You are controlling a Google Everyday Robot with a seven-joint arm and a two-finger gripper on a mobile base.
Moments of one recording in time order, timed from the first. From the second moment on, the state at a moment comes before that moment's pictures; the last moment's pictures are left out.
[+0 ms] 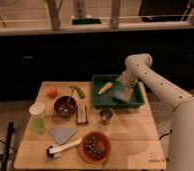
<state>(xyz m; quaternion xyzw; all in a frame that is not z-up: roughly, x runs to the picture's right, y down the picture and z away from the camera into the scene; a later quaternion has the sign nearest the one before) 0.188 0.015 0.891 -0.25 -0.11 -0.09 0.96</state>
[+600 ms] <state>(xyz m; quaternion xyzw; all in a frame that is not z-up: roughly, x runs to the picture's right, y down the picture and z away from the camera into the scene) 0.208 0.020 0.892 -0.24 -0.13 -0.08 0.96</state>
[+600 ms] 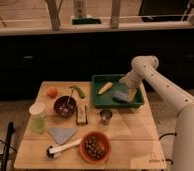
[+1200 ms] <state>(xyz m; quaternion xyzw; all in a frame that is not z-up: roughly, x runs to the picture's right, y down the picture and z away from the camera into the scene) 0.207 0.020 0.892 -0.24 -0.13 -0.08 0.96</state>
